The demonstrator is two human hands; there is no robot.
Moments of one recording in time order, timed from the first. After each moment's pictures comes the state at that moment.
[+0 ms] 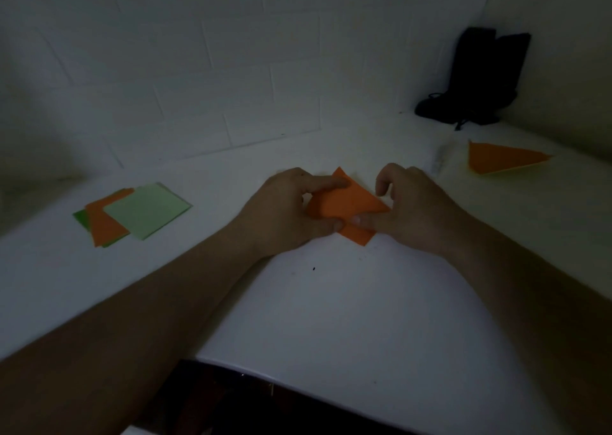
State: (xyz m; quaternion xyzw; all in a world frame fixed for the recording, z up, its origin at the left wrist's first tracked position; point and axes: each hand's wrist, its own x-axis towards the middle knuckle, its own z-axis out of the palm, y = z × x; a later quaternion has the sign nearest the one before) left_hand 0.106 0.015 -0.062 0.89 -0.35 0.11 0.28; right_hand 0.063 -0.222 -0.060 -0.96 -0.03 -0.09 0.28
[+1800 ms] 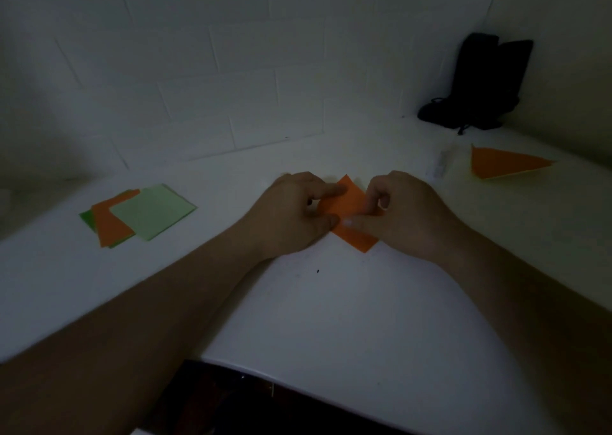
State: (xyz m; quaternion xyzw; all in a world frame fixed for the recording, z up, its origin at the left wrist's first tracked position) left_hand 0.110 0.013 -0.065 0.89 -0.36 0.12 0.26; right_hand 0.058 -0.205 -0.054 -0.95 -0.06 -0.12 0.29
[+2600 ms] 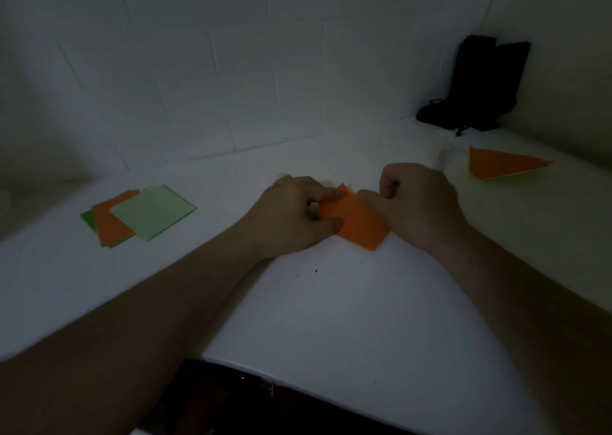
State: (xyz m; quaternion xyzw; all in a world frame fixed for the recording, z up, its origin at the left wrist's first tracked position) left_hand 0.105 0.010 -0.062 0.91 -0.32 0.09 0.25; right_hand 0.074 -0.215 -0.062 -0.93 -0.03 -0.25 0.25
